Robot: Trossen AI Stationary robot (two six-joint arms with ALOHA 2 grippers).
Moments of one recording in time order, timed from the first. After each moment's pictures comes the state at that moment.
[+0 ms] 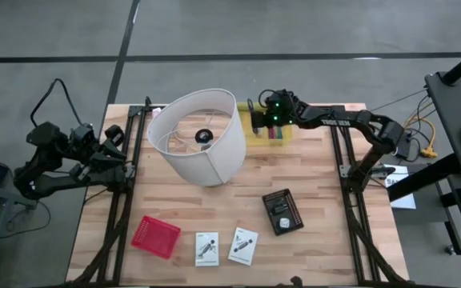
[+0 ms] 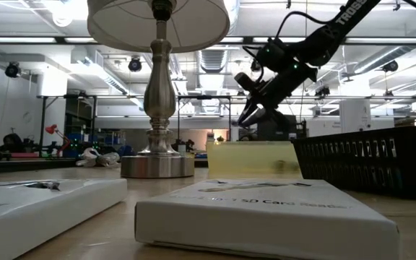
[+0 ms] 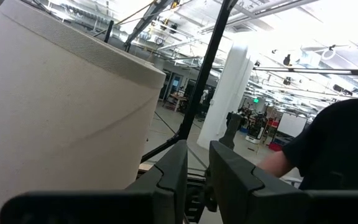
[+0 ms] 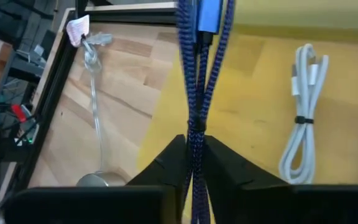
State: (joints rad) left arm 0.21 0.23 0.78 -0.35 0.46 -0.44; right arm -0.61 1.67 0.99 -0.01 -0.18 0.81
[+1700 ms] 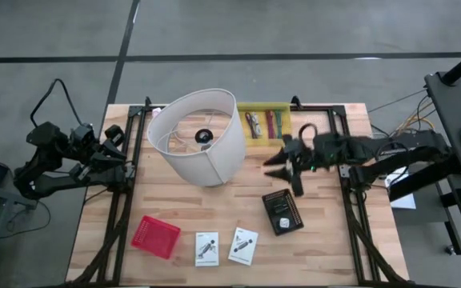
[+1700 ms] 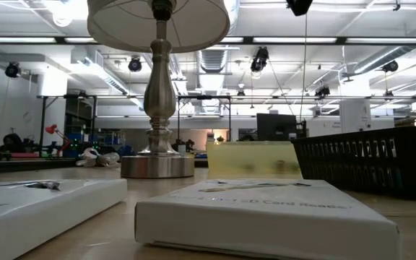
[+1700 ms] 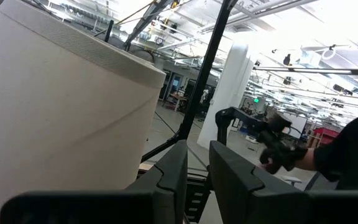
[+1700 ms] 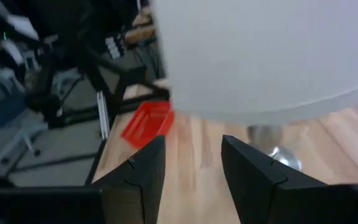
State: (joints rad) left arm 0.21 0.23 0.78 -0.35 0.46 -0.44; right arm 0.11 1.09 0.99 -0.18 -0.01 0.31
